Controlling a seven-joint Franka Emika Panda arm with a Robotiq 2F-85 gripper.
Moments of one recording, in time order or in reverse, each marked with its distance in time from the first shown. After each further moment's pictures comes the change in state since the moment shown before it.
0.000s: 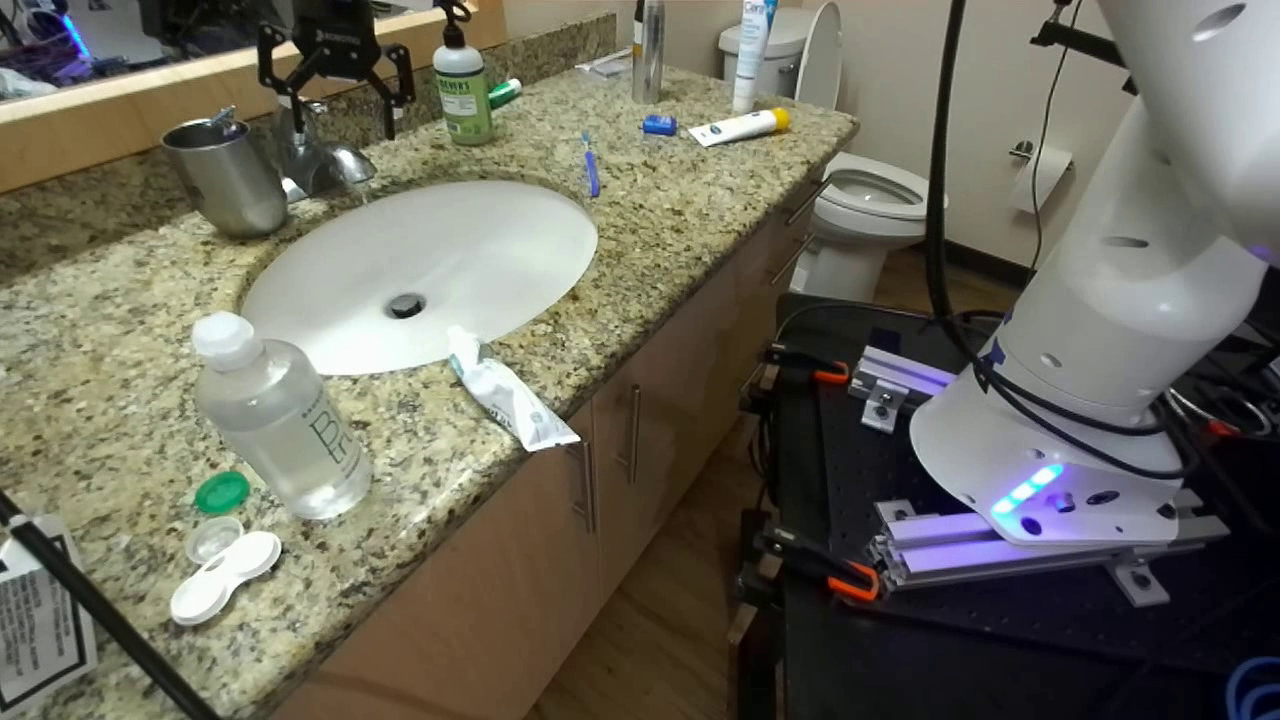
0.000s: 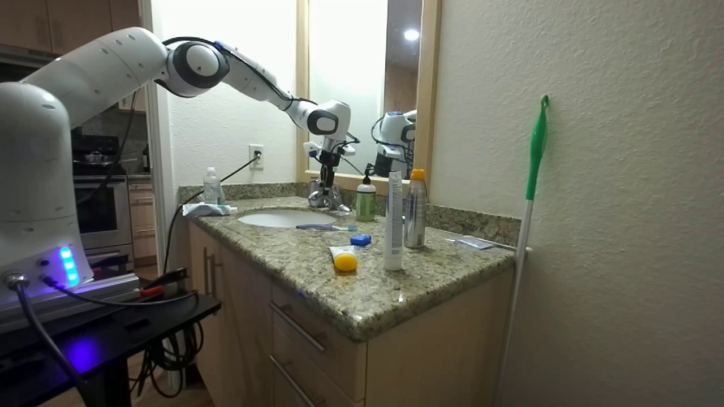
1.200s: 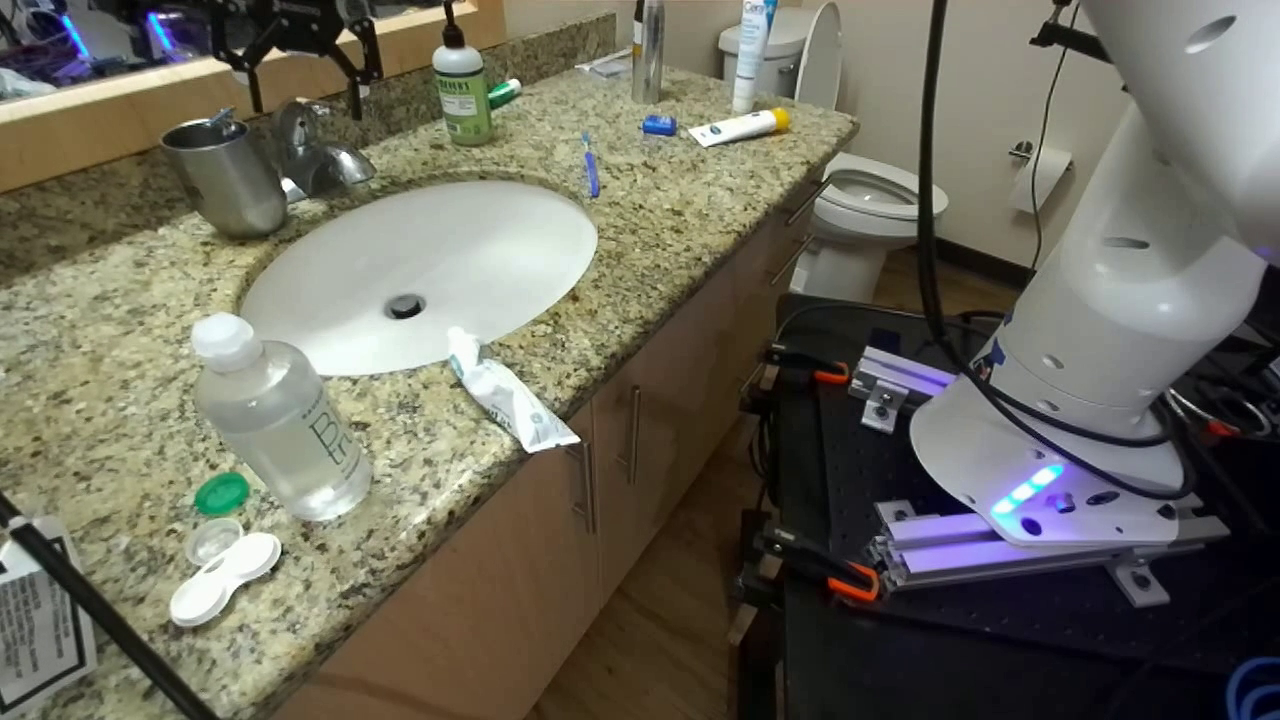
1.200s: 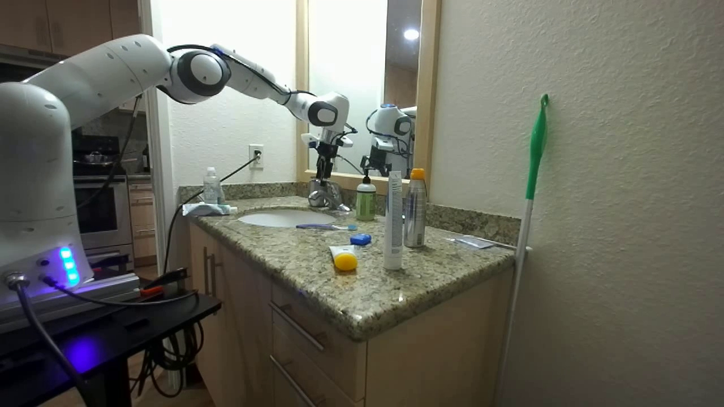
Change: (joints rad) arm 0.029 0.049 0.001 0.171 -0.011 -0.129 0.003
